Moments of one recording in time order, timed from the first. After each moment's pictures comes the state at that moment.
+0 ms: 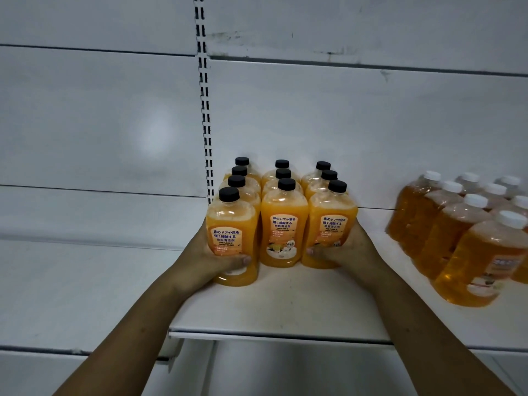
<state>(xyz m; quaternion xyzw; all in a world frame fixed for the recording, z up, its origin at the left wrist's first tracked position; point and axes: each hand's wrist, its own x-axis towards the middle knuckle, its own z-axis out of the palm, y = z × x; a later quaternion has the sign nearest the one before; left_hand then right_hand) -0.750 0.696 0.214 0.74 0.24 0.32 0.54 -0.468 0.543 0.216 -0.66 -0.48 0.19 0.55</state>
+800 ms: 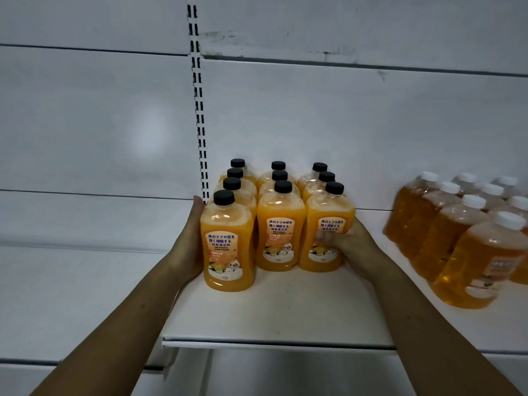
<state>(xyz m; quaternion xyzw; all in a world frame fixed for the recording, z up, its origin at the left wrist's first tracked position) -0.725 0.714 0.238 0.51 0.22 0.33 0.76 -0.450 0.554 0.224 -0.58 -0.46 0.29 0.61</state>
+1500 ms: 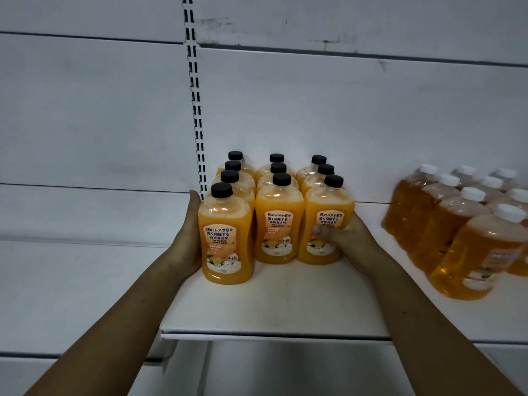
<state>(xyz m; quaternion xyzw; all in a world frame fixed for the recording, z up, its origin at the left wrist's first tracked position) -0.722 0.717 0.231 0.53 0.21 0.33 0.76 -0.457 0.550 0.224 -0.58 -0.47 0.28 0.61</state>
